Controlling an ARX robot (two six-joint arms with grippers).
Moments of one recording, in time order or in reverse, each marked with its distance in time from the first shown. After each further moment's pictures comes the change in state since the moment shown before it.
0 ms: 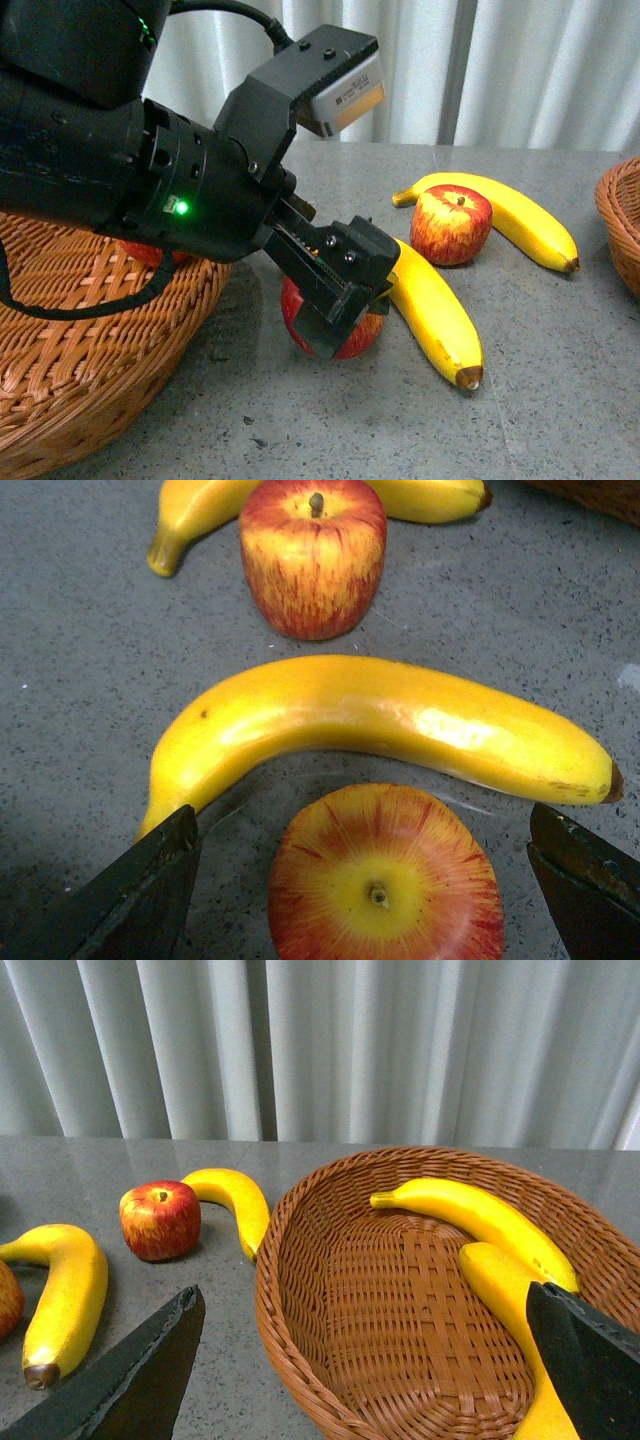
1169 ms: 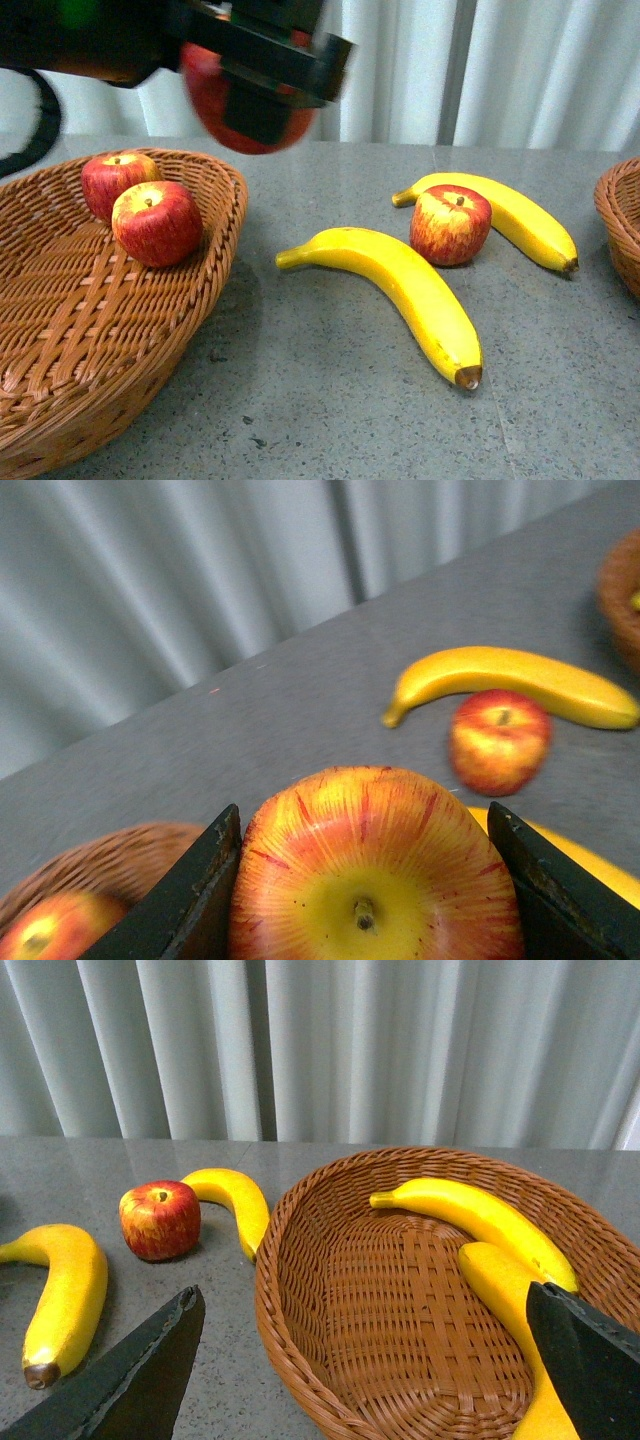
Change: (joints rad) left arm -0.027 -0.301 -0.110 0.200 -0.388 -0.138; right arm 0.000 0.000 0.000 0.000 0.000 0.000
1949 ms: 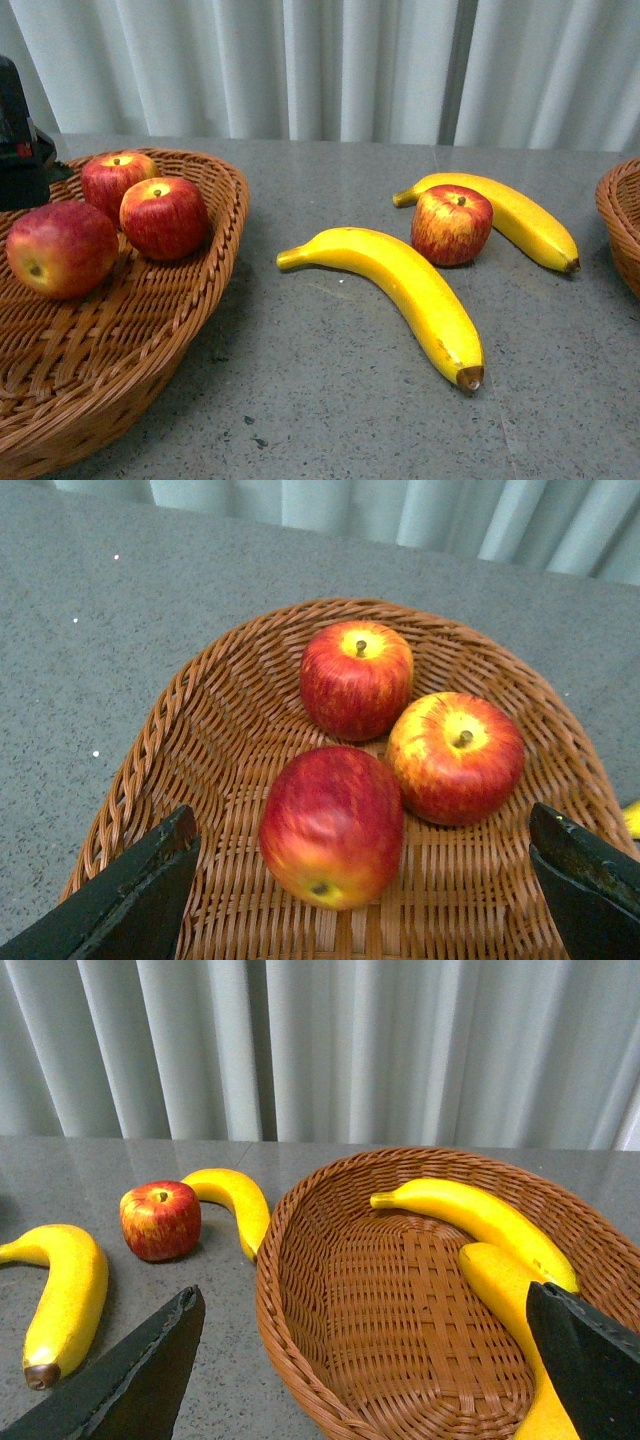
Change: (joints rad) left arm 0.229 -0.228 -0.280 -0.040 -0.259 -0.422; right arm 0.000 0.000 0.000 0.000 0.000 0.000
